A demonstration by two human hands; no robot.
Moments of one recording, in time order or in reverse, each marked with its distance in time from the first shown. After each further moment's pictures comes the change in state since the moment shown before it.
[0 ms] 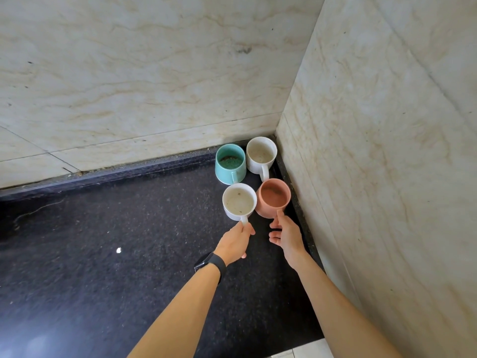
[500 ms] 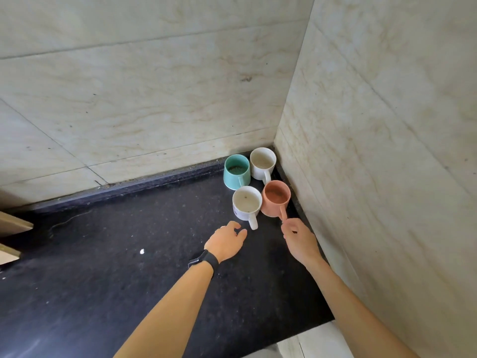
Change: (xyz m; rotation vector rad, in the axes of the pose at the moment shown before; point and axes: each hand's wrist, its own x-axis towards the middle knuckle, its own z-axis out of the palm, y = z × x) left_hand -0.065 -0.017 -0.043 0.307 0.155 0.039; right_hand -0.089 -0.012 -0.018 -0.562 0.061 -0.275
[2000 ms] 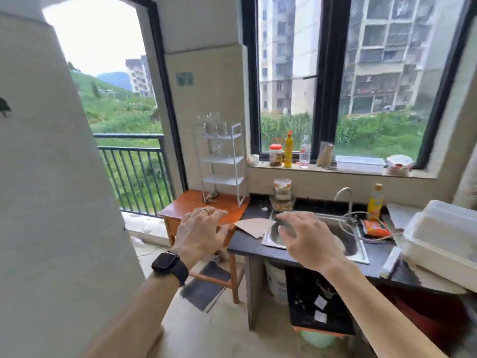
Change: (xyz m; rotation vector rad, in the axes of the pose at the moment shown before) left_hand -1.078 -0.301 0.377 -0.058 1.410 -1.656; right_hand -0.995 0.030 0.255 -0.176 -1.255 -2.402
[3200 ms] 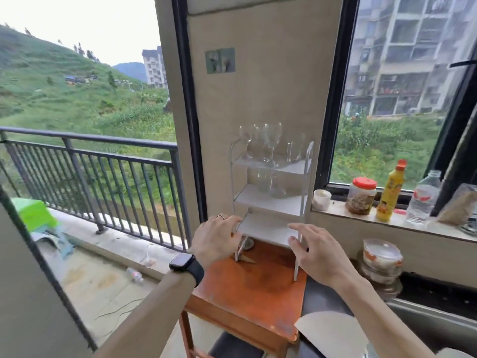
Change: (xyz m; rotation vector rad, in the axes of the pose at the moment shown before) left_hand 0.509 -0.353 0.175 -0.140 -0.148 -0.065; right_hand 0.548 0.024 0.342 0.094 -0.104 0.067
